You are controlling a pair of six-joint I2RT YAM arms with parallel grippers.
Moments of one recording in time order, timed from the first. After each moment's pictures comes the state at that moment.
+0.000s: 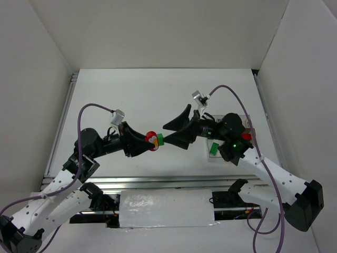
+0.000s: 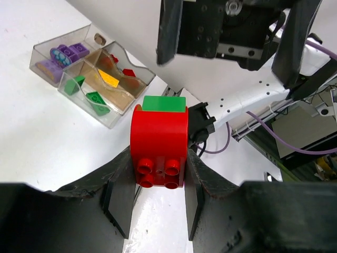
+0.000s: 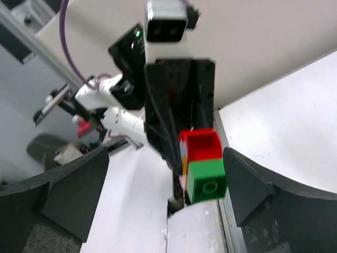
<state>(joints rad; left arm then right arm) -0.57 0.68 0.61 0.13 0.63 -0.65 0.70 0.98 0.77 0.50 -0.69 0.79</state>
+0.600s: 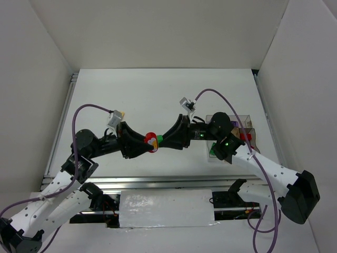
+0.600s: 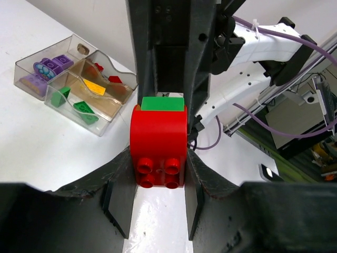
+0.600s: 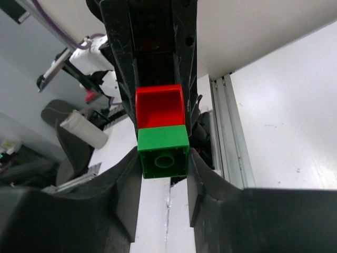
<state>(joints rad) -0.56 0.65 0.62 0.18 0.71 -0.64 0.73 1.05 0.74 0.48 -0.81 0.73</state>
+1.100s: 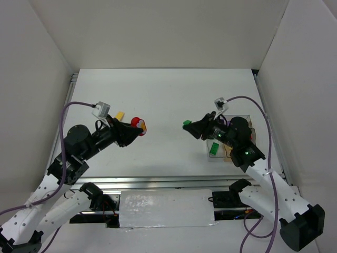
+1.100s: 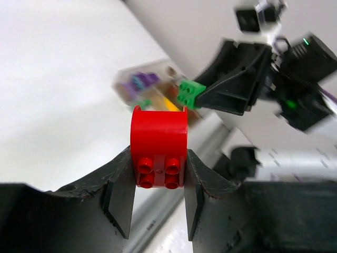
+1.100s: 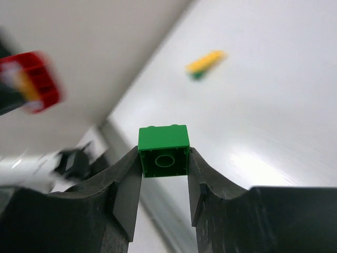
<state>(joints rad) -0.57 0.63 0.79 -0.17 0.31 -0.57 0.51 0.81 0.64 0.17 -0.53 0.61</state>
